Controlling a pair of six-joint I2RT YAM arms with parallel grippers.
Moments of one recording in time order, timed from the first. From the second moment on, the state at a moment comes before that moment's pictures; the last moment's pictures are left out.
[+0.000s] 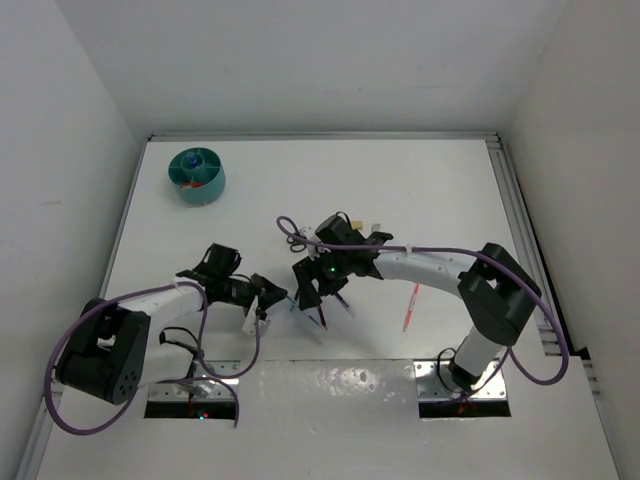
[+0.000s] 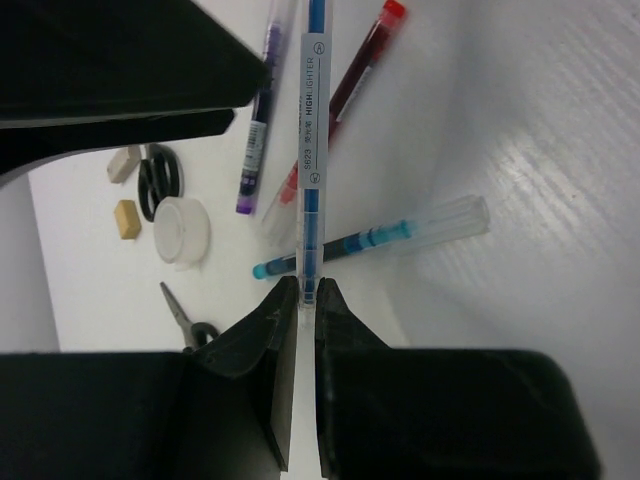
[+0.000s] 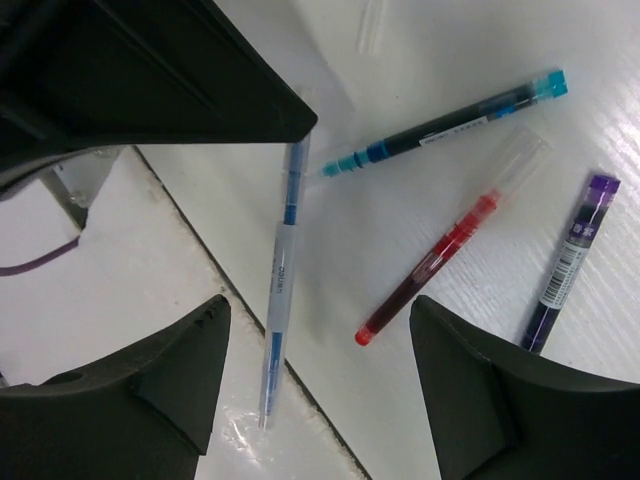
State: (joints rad) left arm -0.30 1.24 0.39 -0.26 0.99 1.92; right arm 0.86 1.67 1.01 -0.31 -0.42 0.28
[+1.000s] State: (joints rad) left arm -0.31 1.12 0.39 -0.19 0.95 1.92; right arm 0.89 1.74 1.03 -0.28 -0.43 0.35
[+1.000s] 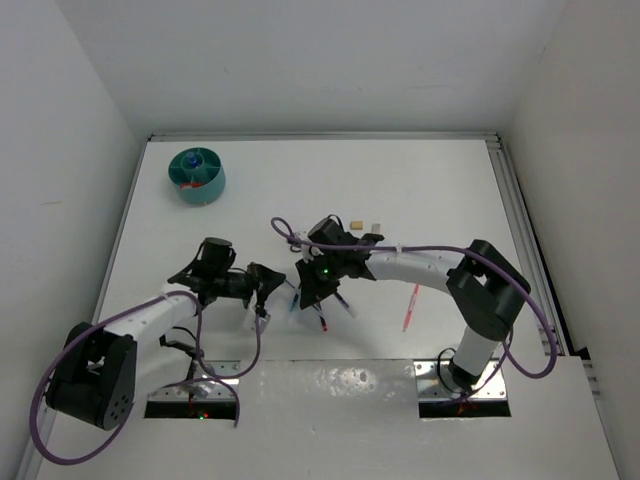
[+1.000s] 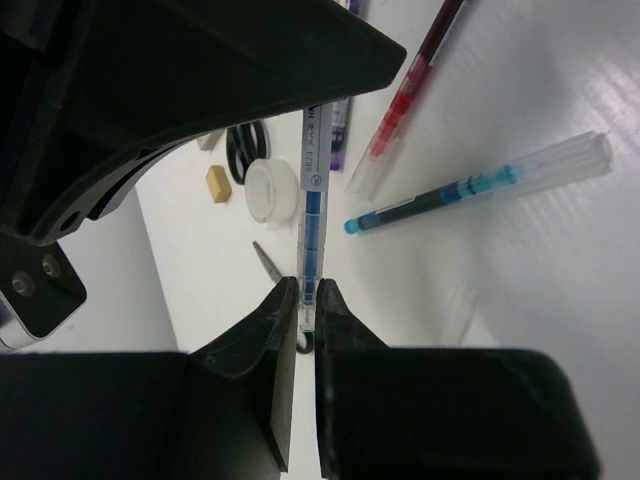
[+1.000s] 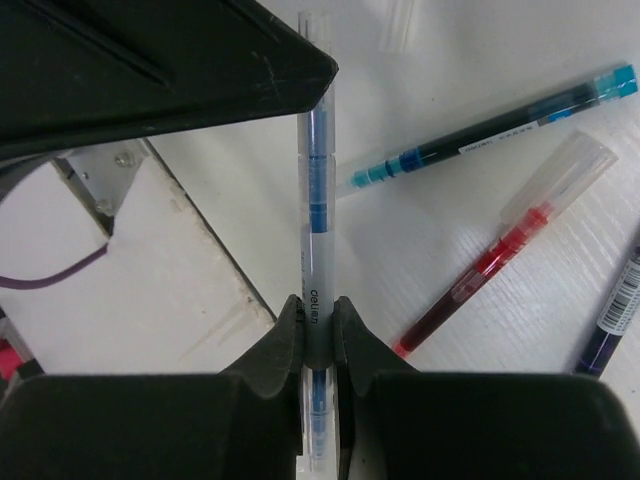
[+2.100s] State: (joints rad) left arm -0.33 1.11 0.43 -0.22 0.88 1.92; right arm 0.86 1.74 1.04 -0.27 -0.47 0.33
